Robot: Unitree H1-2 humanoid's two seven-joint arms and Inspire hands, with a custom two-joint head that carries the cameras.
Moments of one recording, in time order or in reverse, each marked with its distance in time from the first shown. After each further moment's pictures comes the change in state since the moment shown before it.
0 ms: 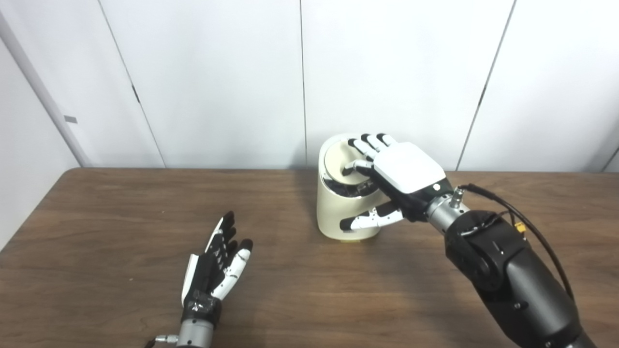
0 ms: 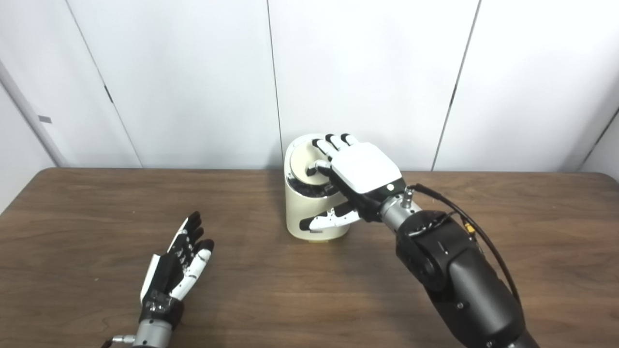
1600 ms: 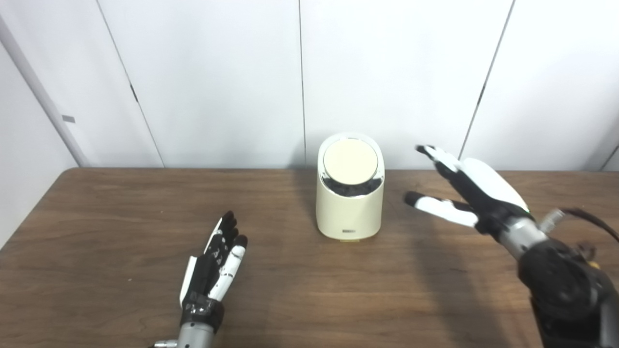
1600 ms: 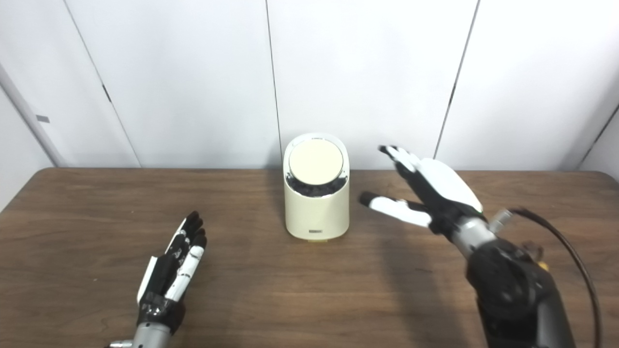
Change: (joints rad) left arm 0.040 -0.016 -0.003 -0.192 -0.082 0.172 -0.007; right arm 0.258 0.051 -0.427 -0.179 0.448 0.250 0.070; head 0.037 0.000
